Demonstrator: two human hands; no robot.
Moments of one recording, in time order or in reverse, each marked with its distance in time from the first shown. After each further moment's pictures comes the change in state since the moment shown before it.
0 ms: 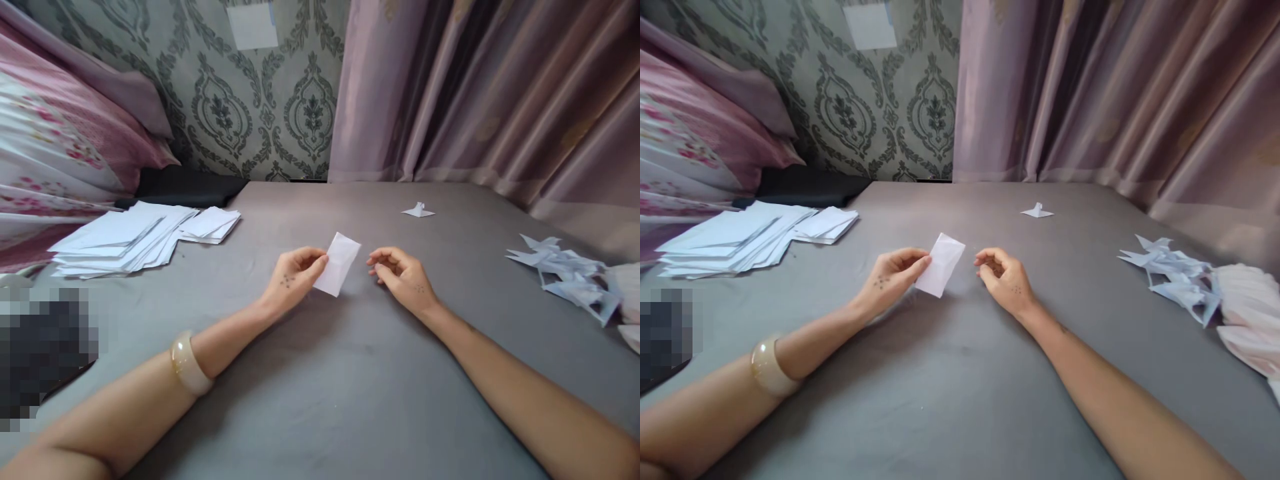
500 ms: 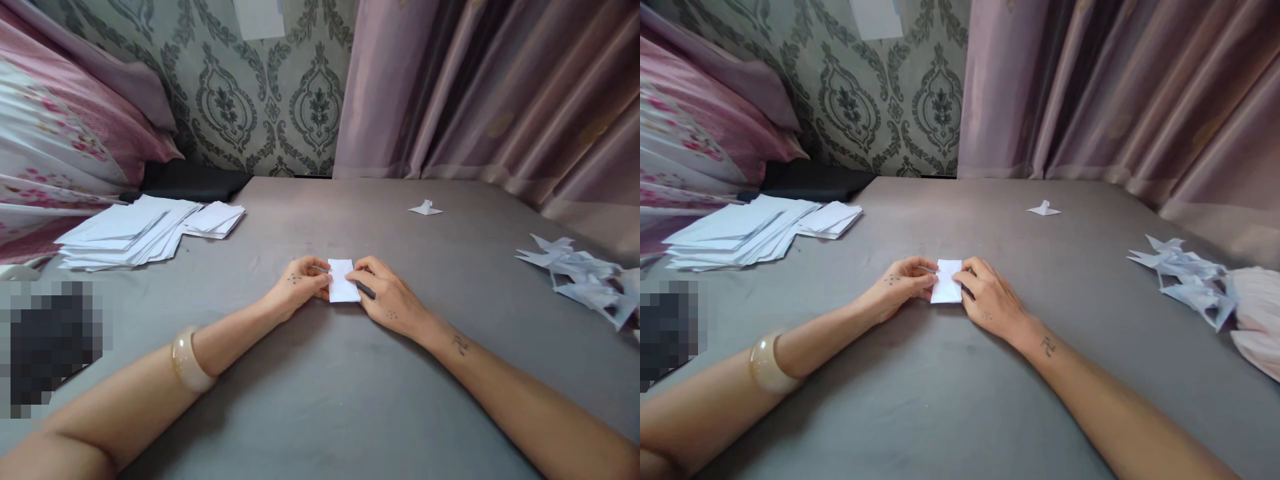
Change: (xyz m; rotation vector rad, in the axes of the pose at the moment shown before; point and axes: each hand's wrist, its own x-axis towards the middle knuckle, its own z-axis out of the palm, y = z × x) left_hand -0.006 -0.003 0.004 -0.375 -0.121 -0.440; right_hand -0.020 -0.012 0.020 -0.638 -0.302 -0.434
